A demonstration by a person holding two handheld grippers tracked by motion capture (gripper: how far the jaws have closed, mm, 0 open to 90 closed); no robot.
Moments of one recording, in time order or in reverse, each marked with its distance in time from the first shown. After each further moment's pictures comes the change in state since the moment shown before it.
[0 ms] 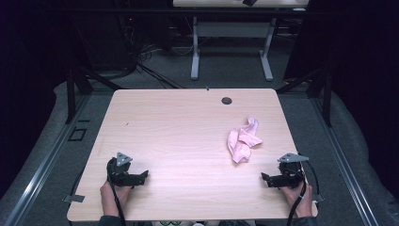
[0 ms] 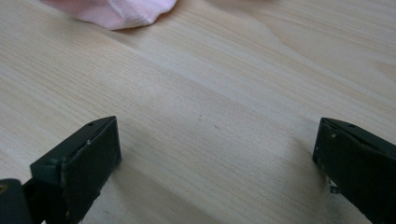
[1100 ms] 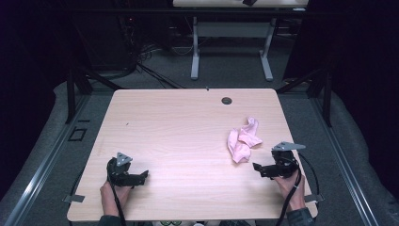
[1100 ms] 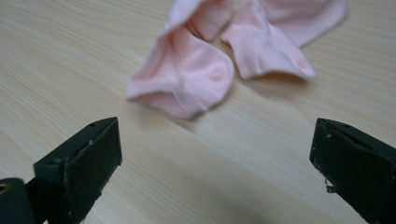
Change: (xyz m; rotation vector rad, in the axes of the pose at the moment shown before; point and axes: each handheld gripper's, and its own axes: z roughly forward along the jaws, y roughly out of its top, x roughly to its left) left arm 0.000 0.000 0.000 -0.001 0.000 0.001; right arm 0.020 0.050 -0.012 -0.063 0.095 0.019
